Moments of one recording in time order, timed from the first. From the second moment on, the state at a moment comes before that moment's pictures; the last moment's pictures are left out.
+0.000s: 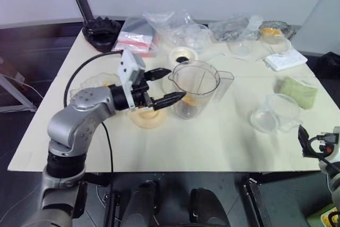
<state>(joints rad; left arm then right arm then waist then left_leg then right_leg) -0.55 0.46 0.03 -0.43 -0.62 0.78 -0.76 0.33 -0.44 -0.66 -0.47 0.29 0.46 0.23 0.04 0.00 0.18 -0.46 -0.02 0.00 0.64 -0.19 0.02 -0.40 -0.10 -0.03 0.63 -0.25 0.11</state>
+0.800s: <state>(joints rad) -0.52 0.51 0.02 -0.50 -0.67 0.82 -0.69 0.07 -0.50 -0.52 0.01 0.17 0.27 0.22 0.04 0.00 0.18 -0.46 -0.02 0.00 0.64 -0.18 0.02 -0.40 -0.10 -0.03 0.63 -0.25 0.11</state>
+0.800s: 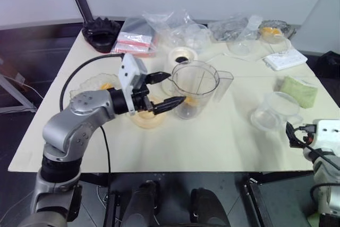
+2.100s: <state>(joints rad) -0.53 0.56 0.01 -0.51 -0.69 0.84 -0.65 -0.25 -0.52 -0.48 0.63 0.16 -0.14 0.21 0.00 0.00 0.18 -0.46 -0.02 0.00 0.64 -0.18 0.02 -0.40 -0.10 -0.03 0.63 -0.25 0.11</state>
